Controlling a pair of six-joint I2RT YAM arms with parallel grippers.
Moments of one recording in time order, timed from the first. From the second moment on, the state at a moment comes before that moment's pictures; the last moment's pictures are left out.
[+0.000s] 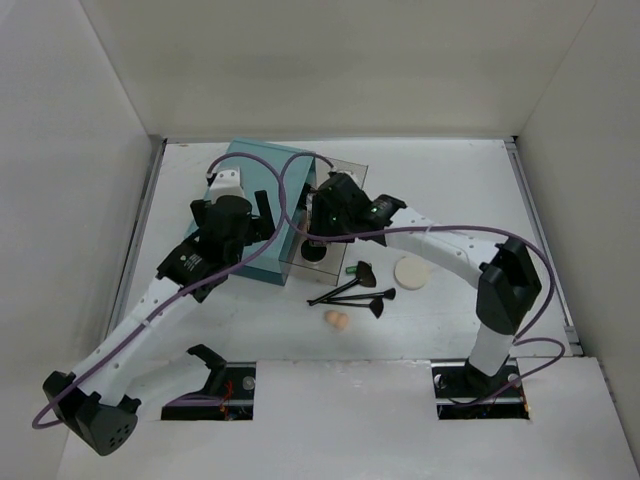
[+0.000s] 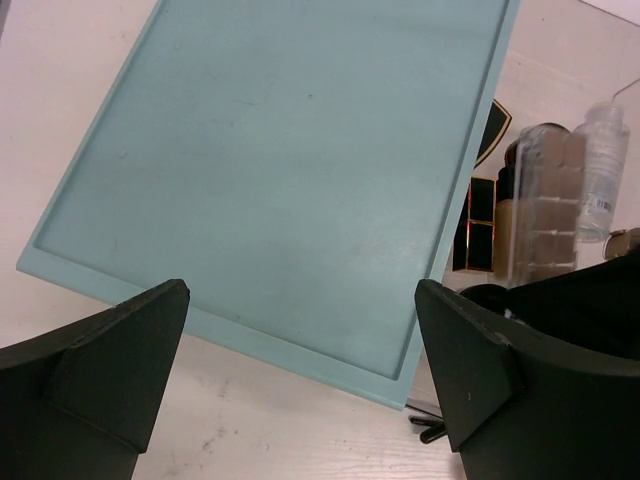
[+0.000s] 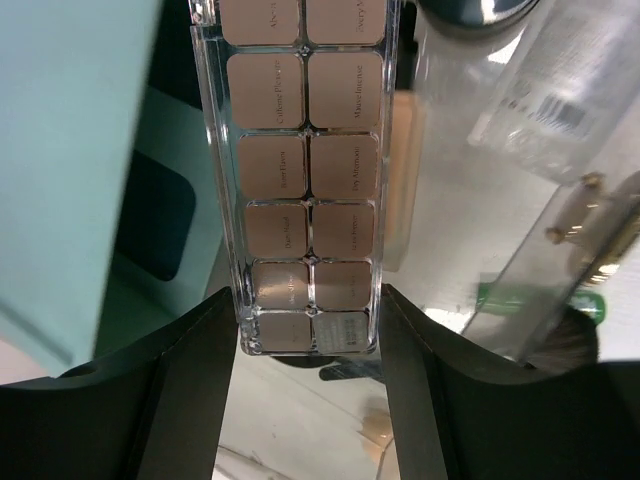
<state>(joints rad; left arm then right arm) -0.58 0.96 1.02 -0.59 -0.54 -0.42 0.83 1.76 1.51 -0.55 0.15 0.74</state>
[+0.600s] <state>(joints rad) -0.57 0.99 1.02 -0.60 -0.54 -0.42 0.91 1.85 1.61 -0.58 0.15 0.78</state>
